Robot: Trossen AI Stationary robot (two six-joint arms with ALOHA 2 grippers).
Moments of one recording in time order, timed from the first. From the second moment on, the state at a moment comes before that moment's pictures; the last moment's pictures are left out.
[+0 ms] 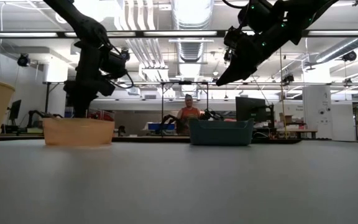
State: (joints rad) left arm 0.85 1.62 1.15 -1.15 -0.07 0.02; right arm -0.39 1.34 0.87 -0.14 -0.16 -0.20
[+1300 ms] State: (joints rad) left arm 0.85 1.73 1.14 -1.12 -0.07 0.00; right arm -0.39 1.34 0.86 -0.15 -0.16 -0.21
